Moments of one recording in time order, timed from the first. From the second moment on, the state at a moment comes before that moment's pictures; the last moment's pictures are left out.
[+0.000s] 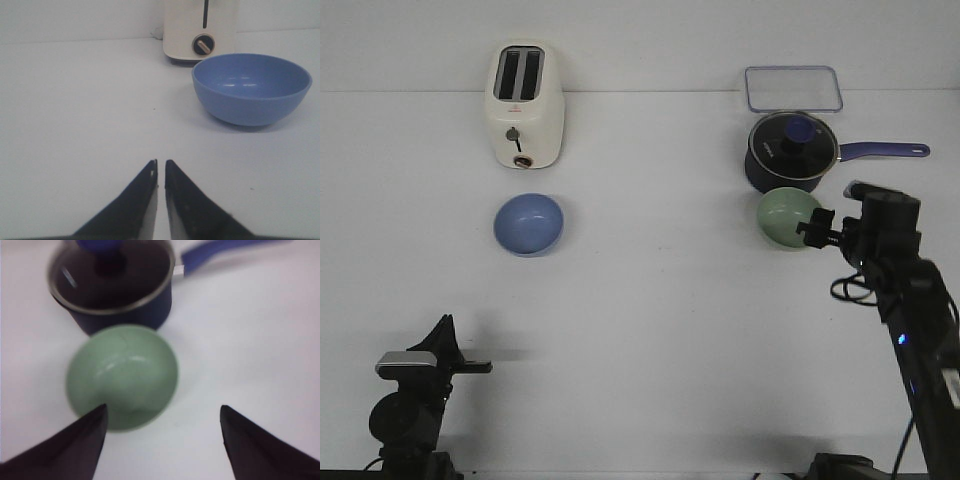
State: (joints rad) left arm 0.04 0.00 0.03 -0.01 0.01 0.06; right arm -0.08 1.31 1.21 -0.64 0.02 0.25
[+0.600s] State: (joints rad) left arm 0.04 0.00 0.03 -0.01 0.01 0.06; right arm -0.16 1.80 1.38 -0.59 -0.11 0.24
